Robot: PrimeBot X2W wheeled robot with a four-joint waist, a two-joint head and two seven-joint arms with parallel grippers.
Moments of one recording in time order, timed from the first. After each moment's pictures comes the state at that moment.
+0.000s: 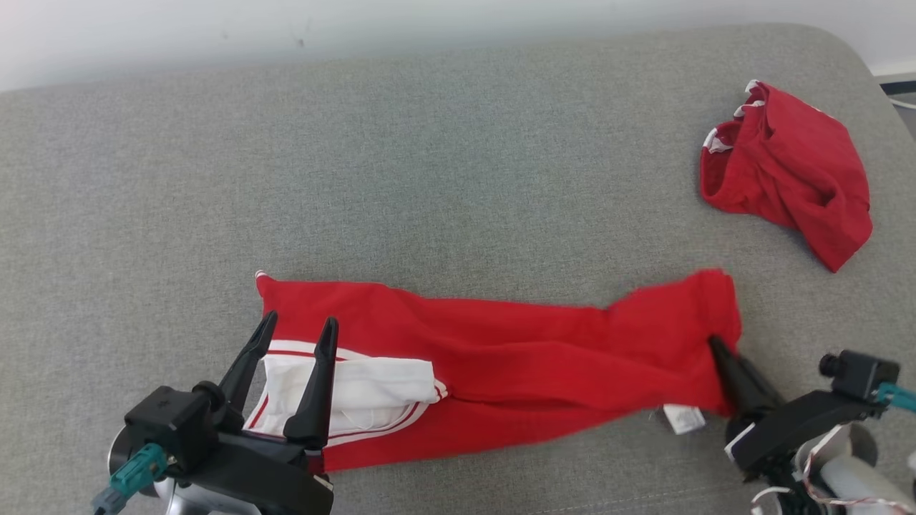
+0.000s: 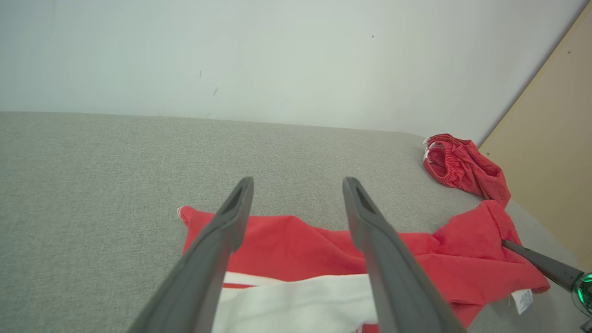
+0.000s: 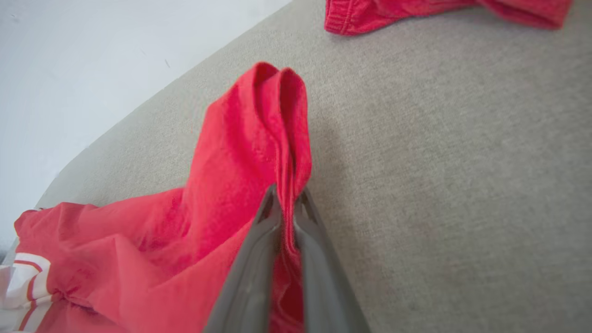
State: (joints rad) left arm -0.08 0.28 -0.33 -0.21 -0.54 0.12 0.02; right arm -0.34 -0.38 0.57 0.49 1.05 0.12 -0.15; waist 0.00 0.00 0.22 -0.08
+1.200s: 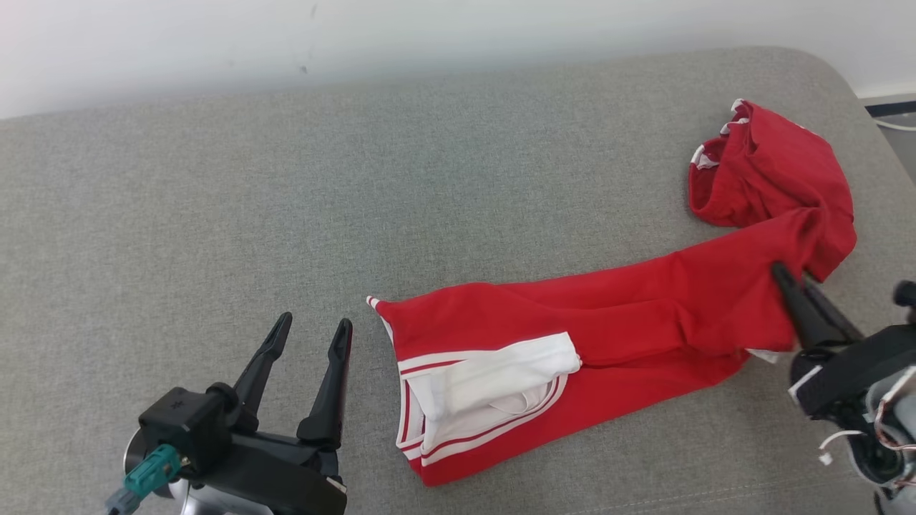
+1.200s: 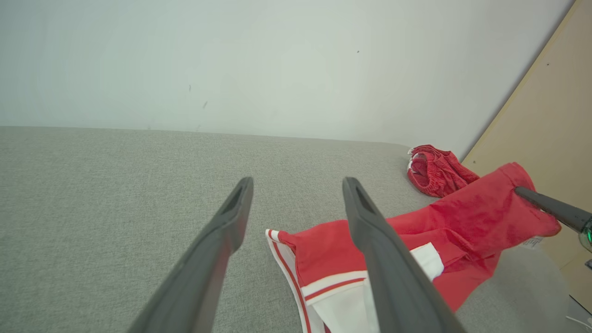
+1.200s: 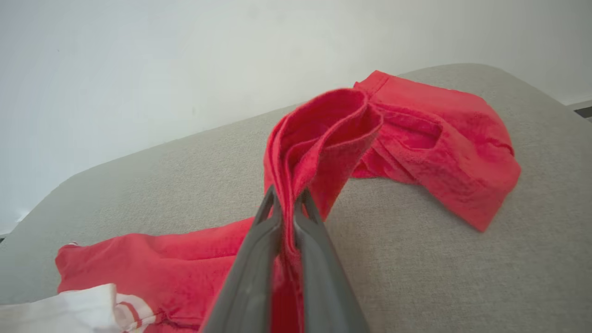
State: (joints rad) left arm -0.08 0.25 -0.35 -0.21 -0.54 0.12 0.02; right arm -0.47 -0.61 0.63 0.40 1.08 0.12 -0.17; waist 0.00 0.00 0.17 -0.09
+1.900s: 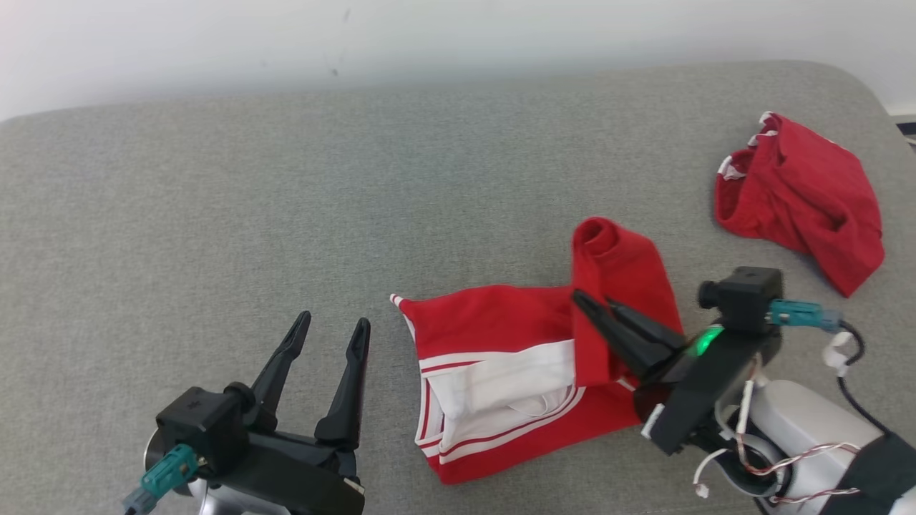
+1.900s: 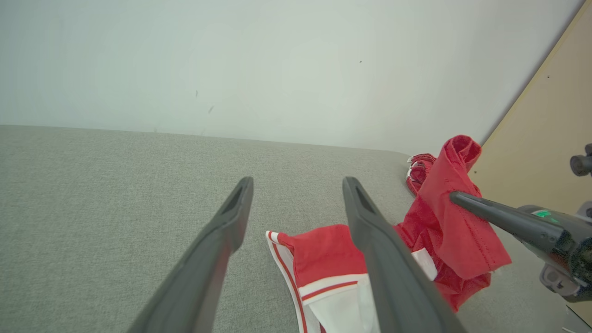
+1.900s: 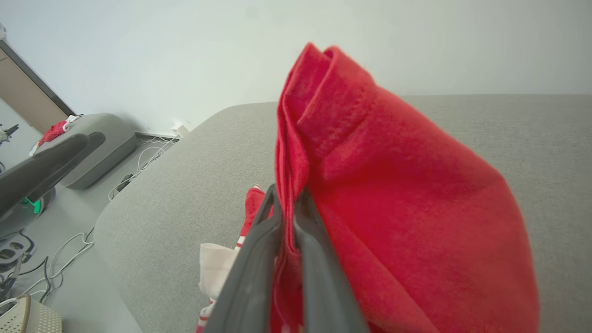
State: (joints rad) left arm -0.08 0.22 -0.37 -0.21 -0.54 0.12 0.01; right arm -0.59 -0.52 0.91 0.14 0.99 0.12 -0.06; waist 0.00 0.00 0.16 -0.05
